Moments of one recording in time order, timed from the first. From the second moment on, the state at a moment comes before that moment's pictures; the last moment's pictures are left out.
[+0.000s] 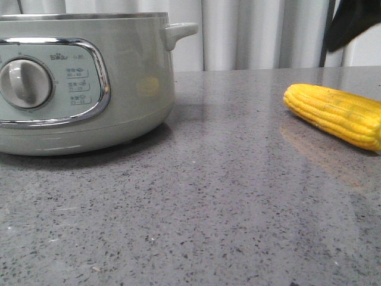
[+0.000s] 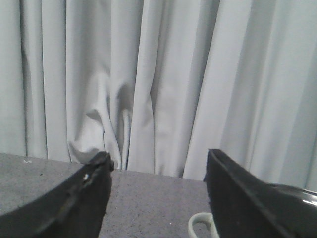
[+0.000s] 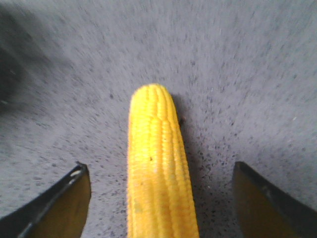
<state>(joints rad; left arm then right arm) 0.10 0.37 -0.51 -0.64 0.05 0.47 0.20 1.23 -0.91 0.04 0.49 0.04</state>
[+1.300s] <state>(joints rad) 0.08 0.37 -0.49 -0.64 0.08 0.47 0.71 1.75 -1.68 0.11 0.55 0.04</state>
